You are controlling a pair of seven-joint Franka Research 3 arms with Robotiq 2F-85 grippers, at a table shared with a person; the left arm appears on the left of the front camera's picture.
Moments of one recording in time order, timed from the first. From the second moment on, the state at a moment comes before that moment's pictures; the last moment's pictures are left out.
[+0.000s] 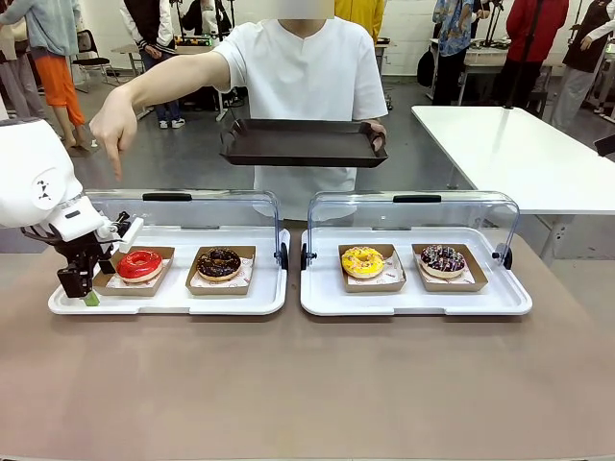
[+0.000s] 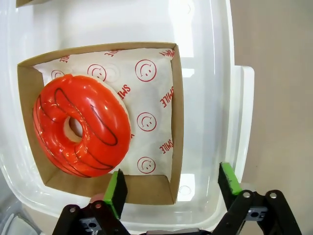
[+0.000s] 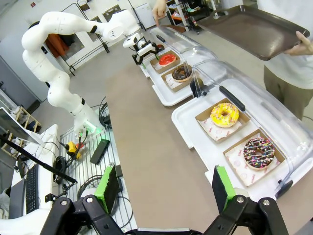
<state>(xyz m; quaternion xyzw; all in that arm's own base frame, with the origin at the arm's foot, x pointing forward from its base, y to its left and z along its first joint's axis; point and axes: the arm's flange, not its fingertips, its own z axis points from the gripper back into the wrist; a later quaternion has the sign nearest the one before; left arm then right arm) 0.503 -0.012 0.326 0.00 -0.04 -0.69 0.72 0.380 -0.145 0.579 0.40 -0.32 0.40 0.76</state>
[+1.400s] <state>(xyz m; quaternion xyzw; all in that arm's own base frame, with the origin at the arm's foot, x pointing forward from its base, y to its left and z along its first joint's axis) 0.503 -0.011 0.340 0.01 -0.05 -0.71 0.70 0.380 -0.145 0.579 0.40 -0.32 0.40 0.76</state>
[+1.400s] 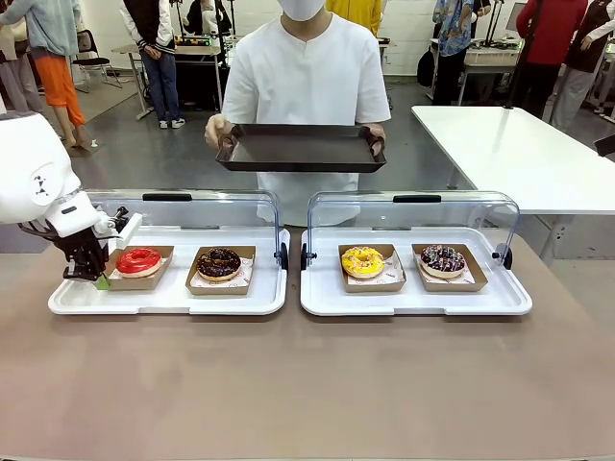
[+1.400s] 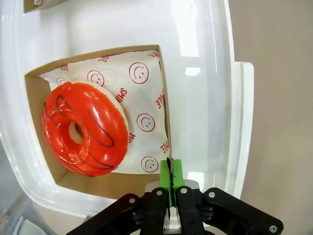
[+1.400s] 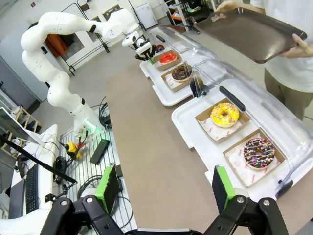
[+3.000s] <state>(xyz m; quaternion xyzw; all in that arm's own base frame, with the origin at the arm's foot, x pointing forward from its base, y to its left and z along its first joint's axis) 0.353 -0.062 0.628 0.02 -0.02 -0.73 0.69 0.380 -0.145 0.578 0.40 -0.32 0.40 0.76</state>
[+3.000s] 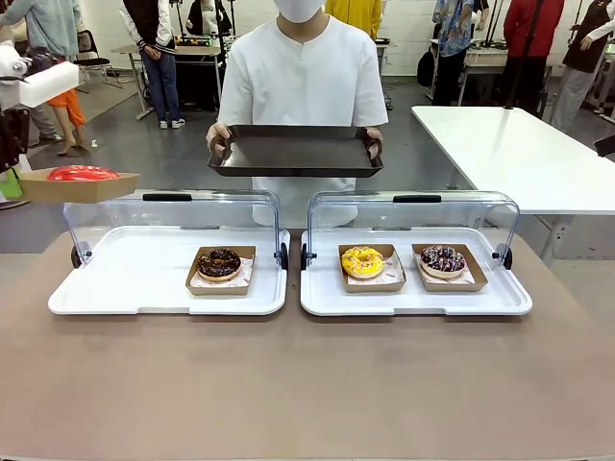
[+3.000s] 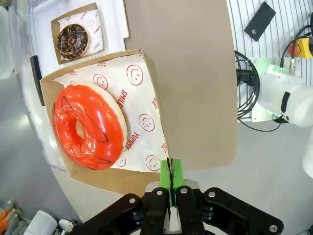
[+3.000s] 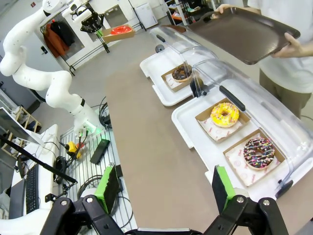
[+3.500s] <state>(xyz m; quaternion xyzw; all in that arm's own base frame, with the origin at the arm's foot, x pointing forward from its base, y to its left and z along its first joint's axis) 0.350 -0.060 0.632 0.03 -0.02 -0.73 0.69 0.380 -0.145 0.578 0.40 -0.32 0.40 0.76</state>
